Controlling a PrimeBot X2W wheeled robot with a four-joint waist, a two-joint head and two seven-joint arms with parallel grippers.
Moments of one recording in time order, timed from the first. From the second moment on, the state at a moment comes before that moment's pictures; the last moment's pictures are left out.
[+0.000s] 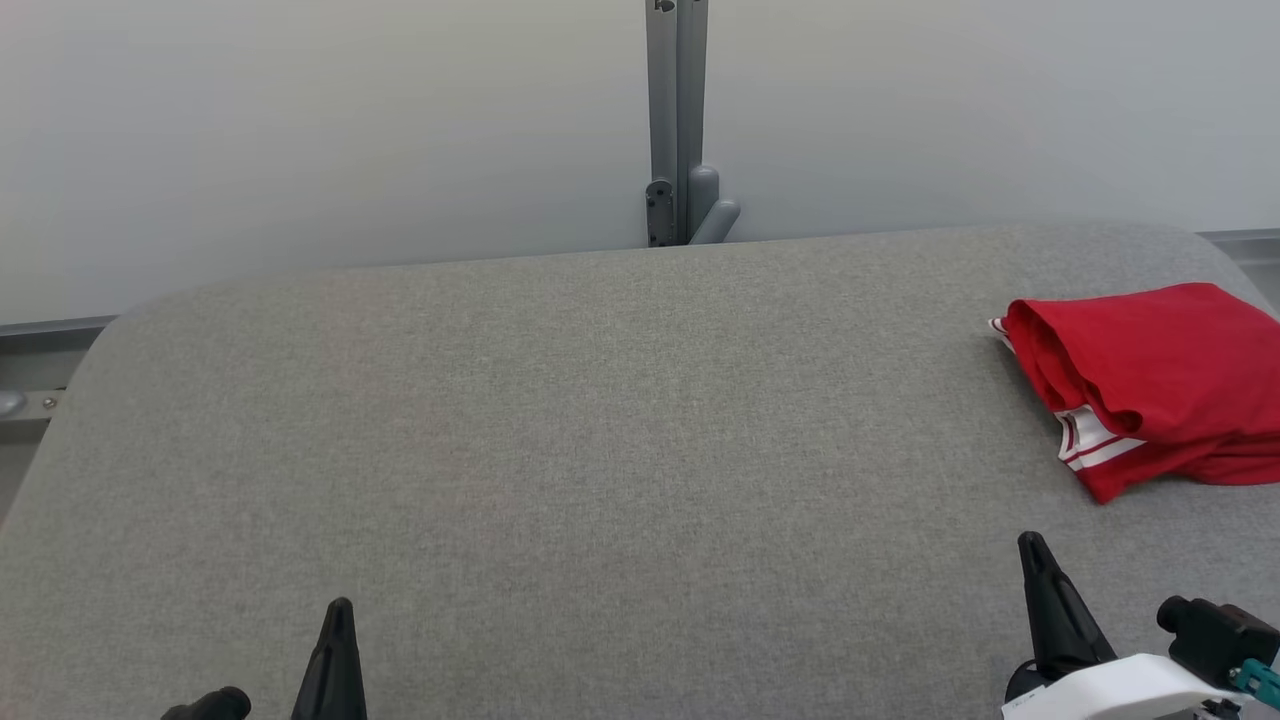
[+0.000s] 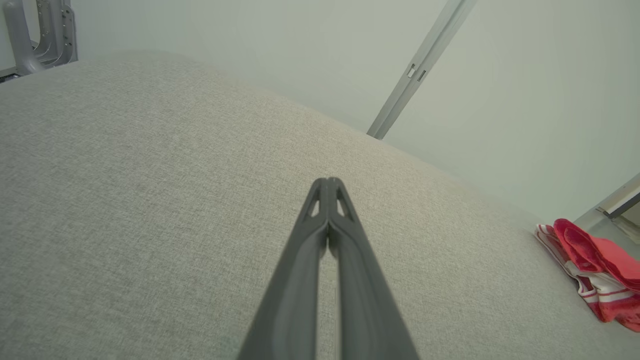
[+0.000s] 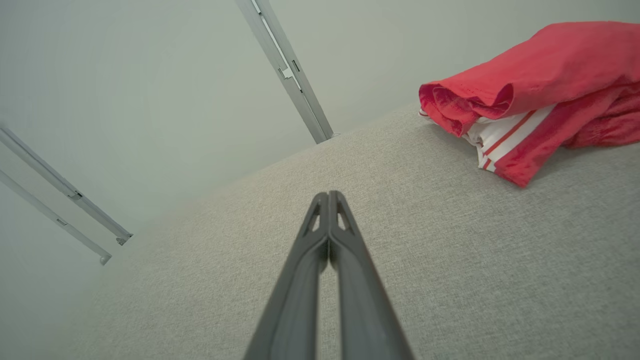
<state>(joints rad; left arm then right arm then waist) 0.18 0.06 -0.08 0.12 -0.56 -0.04 -0.19 0.15 -0.10 0.05 0.08 0.55 0.13 -0.18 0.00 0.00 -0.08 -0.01</state>
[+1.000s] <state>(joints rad) 0.11 0.06 -0.04 0.13 -0.98 -0.08 -0.10 0.09 -0.10 -0.02 0.11 0.98 0.13 -0.06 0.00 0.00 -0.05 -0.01</state>
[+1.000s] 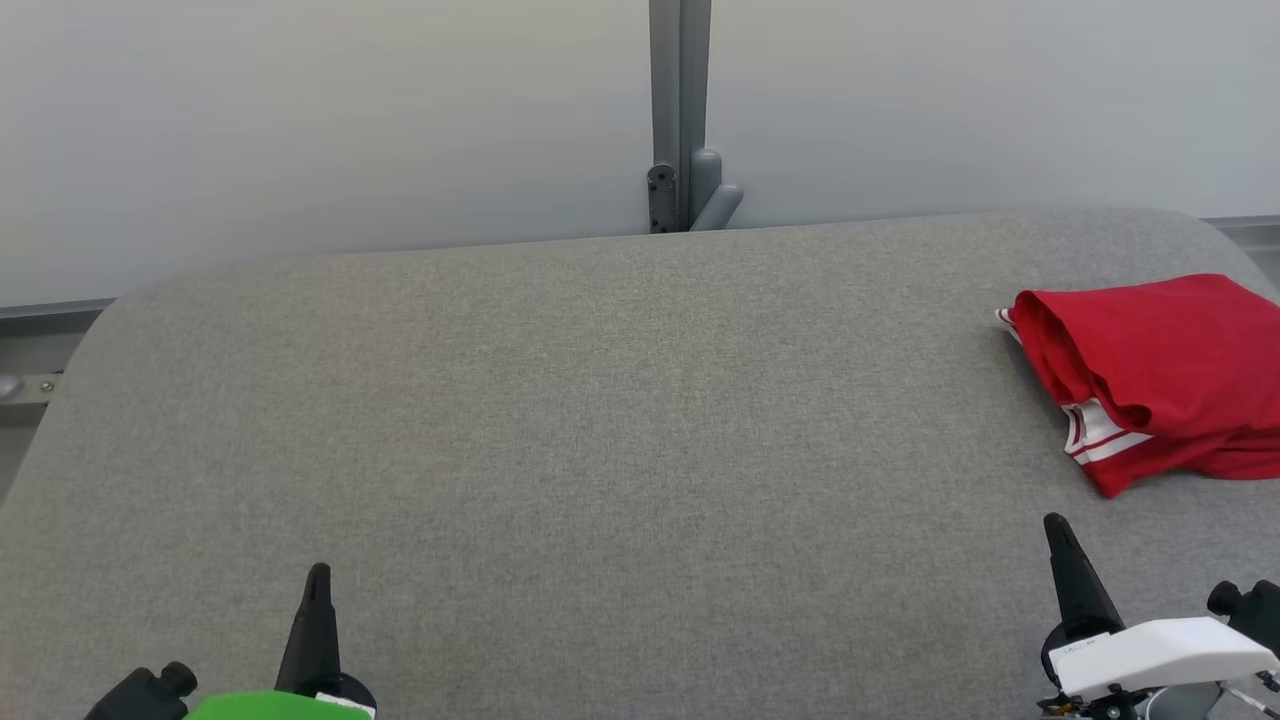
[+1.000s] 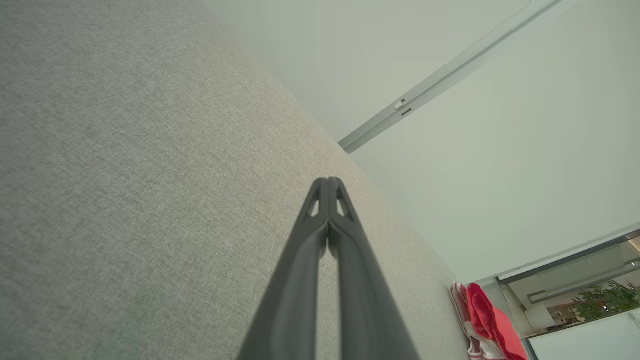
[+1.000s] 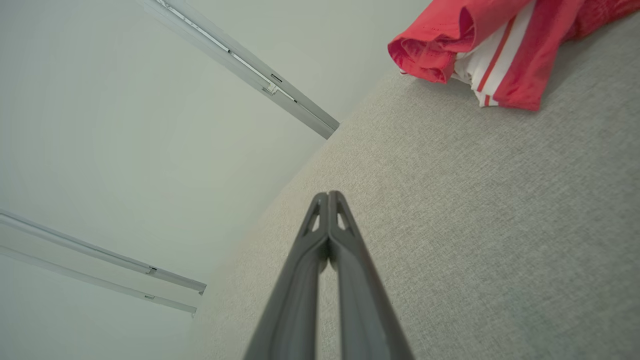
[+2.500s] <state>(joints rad) 0.03 0.06 0.01 0.15 -1.41 -0.11 0.01 0.03 -0.07 -0.10 0.14 1.41 0.13 0.07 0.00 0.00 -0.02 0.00</state>
